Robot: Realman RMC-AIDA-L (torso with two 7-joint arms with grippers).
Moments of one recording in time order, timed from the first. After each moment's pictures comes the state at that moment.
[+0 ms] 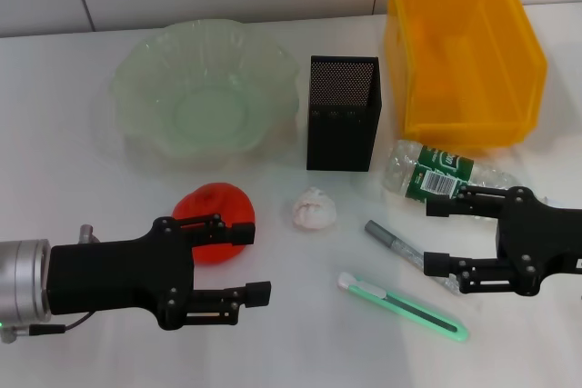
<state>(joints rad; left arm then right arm) -0.50 -2.06 0.93 0.50 1.84 1.74 -1.22 0.37 2.08 -0.50 -0.71 -2.09 -1.90 1.22</state>
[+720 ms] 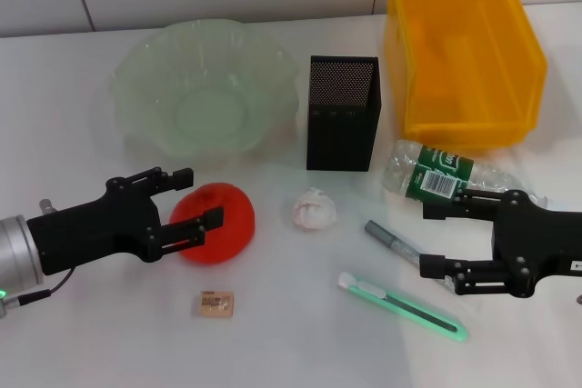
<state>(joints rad) -0.48 -2.07 0.79 0.44 1.83 1.43 -1.13 0.37 2.08 -0.51 -0.70 -2.09 -1.88 1.22</state>
